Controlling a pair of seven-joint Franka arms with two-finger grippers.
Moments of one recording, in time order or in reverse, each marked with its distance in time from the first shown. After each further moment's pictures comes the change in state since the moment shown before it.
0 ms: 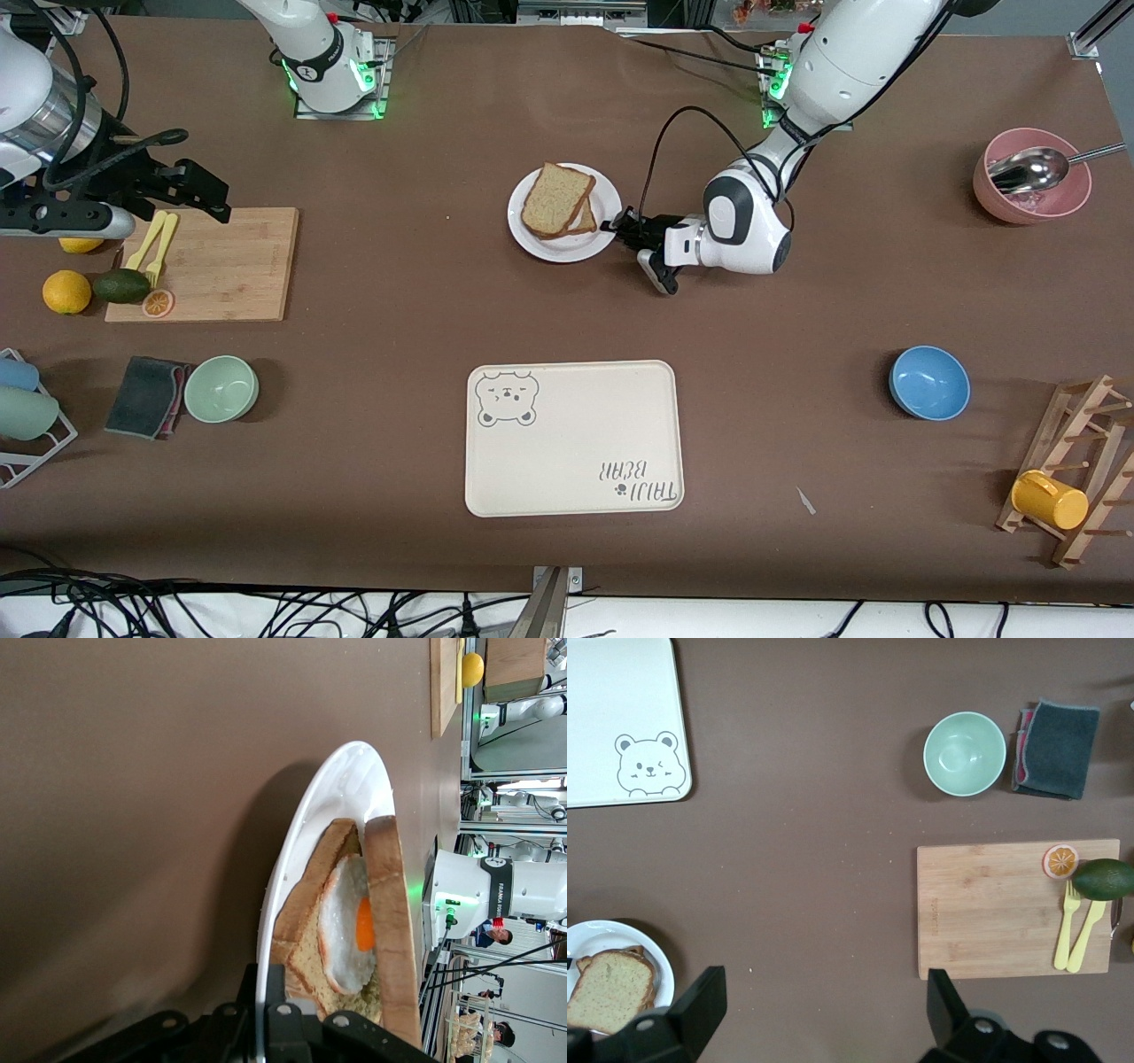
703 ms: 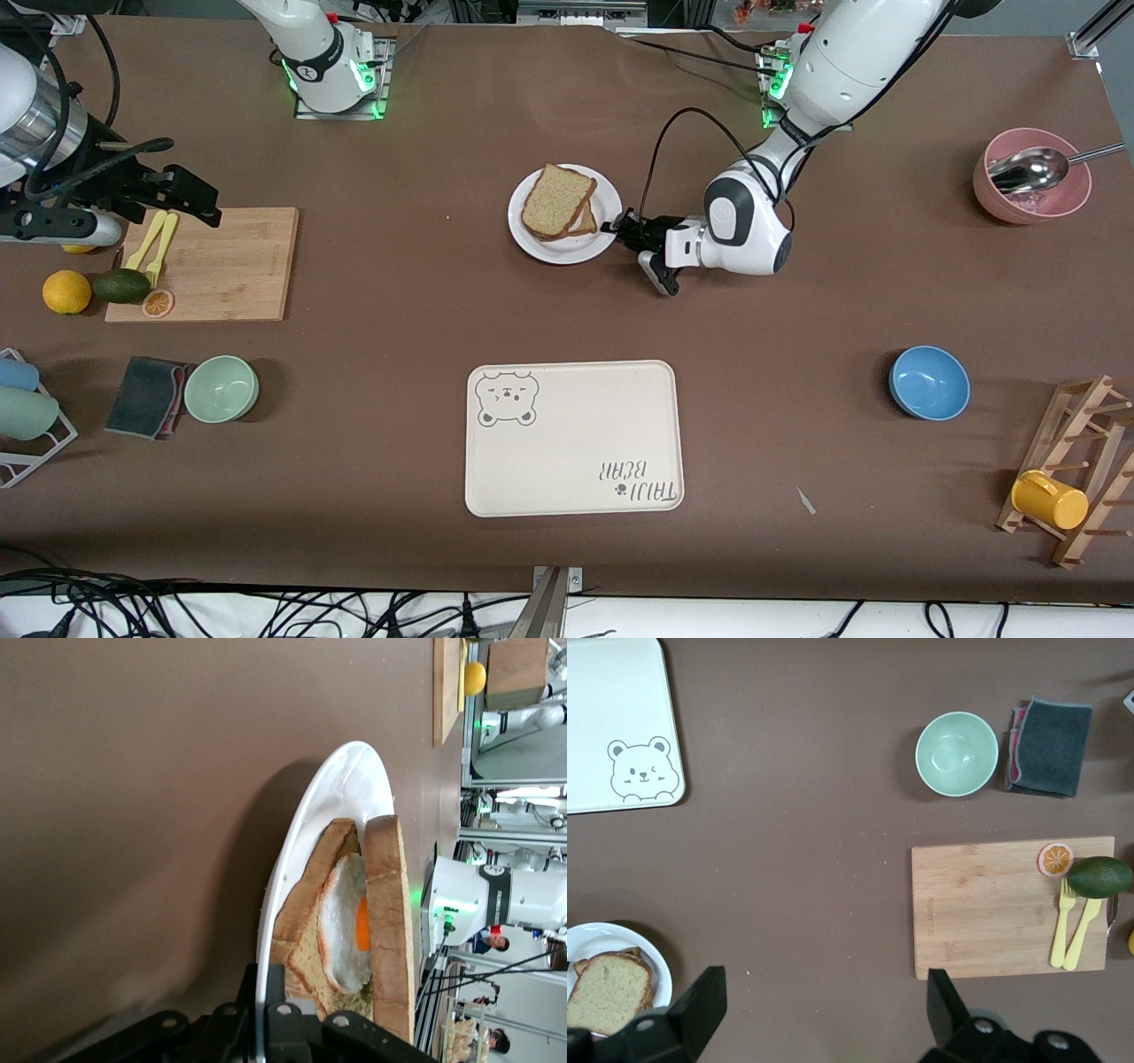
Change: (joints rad) left arm 0.007 0.001 0.000 0.012 0.000 -0.001 -0.042; right arm -0.002 0.024 -0.015 0.028 0.000 -0.009 -0.001
